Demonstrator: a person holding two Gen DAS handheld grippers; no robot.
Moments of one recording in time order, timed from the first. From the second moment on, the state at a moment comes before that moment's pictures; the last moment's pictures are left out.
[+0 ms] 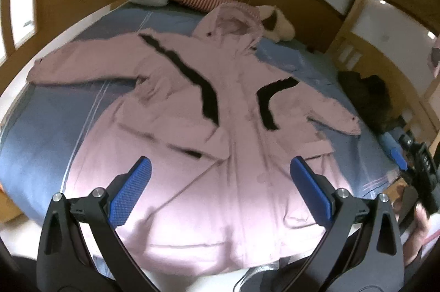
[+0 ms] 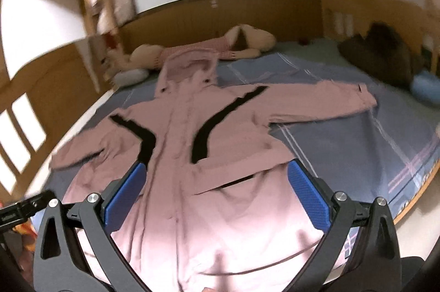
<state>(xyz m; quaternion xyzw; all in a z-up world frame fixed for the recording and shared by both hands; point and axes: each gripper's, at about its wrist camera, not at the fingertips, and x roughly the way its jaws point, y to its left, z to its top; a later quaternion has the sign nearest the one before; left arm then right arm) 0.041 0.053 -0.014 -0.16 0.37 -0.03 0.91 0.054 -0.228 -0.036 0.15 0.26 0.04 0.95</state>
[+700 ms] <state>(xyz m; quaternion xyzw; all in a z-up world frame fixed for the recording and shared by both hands) 0.150 0.074 -0.020 -0.11 0.34 -0.02 0.93 0.181 -0.496 -0.027 0.52 0.20 0.01 0.83</state>
